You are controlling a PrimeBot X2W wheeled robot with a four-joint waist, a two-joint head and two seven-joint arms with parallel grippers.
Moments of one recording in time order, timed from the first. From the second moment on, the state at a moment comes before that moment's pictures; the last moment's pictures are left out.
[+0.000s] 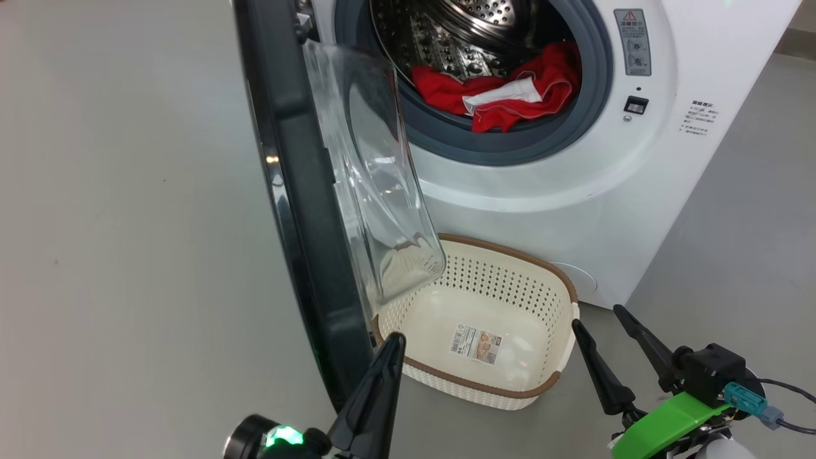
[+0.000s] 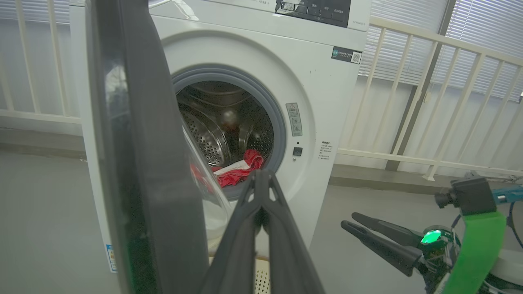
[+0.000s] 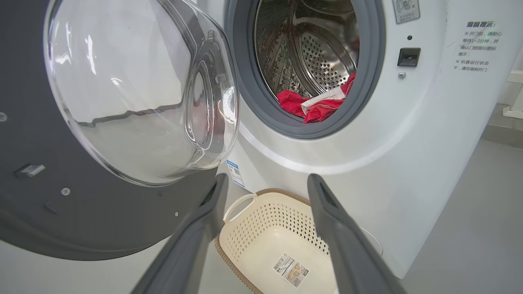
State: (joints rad) left arm -0.04 0.05 -0.48 -0.11 -0.24 0.08 -0.26; right arm -0.09 -0.22 0.25 0.30 0.44 0.12 -0.26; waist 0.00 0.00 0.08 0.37
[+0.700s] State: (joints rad) left arm -0.08 0.04 -0.41 0.11 -0.32 0.09 -0.26; right arm -0.11 -0.22 0.25 0.30 0.45 0.12 -0.26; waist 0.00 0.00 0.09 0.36
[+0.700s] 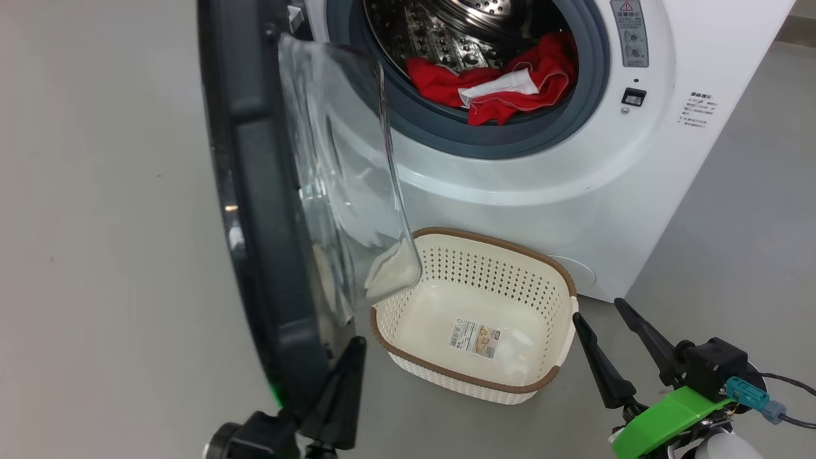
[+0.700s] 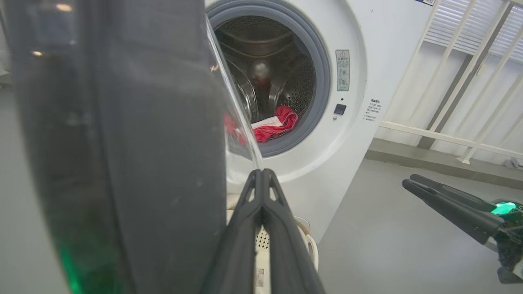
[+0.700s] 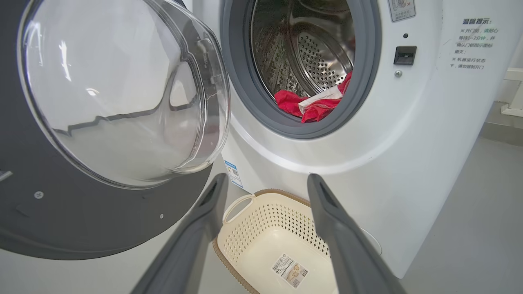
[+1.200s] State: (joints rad) left arm -0.02 0.04 -0.14 0.08 -0.26 0.11 -0.26; right arm -0.11 -0.22 0.25 0.29 0.45 0.12 -0.26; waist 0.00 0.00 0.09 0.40
